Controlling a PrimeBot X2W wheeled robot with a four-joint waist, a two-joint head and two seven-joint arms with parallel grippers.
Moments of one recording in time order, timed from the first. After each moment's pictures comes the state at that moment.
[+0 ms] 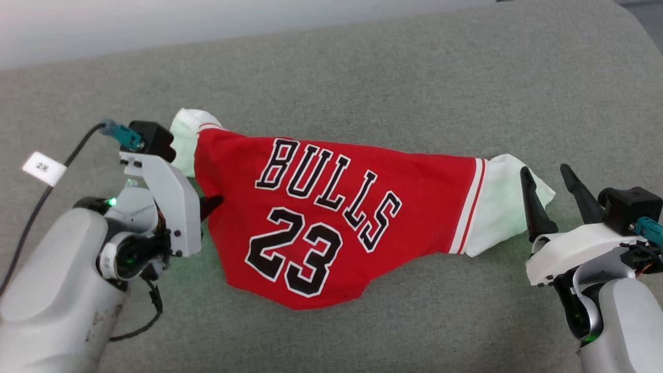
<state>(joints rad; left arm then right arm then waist) -0.68 0.53 -0.45 0.36 -0.91 -0.06 0.71 -0.38 -0.11 -0.01 0.32 0.21 0.13 -0.05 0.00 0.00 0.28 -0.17</state>
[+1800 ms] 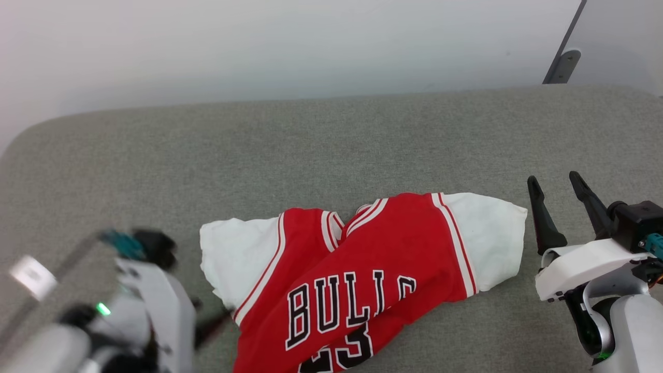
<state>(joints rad) -0.21 0.73 -0.42 -0.21 -0.99 0.18 0.82 -0.30 -0.14 0.01 0.20 0.19 0.13 -0.05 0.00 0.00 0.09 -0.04</state>
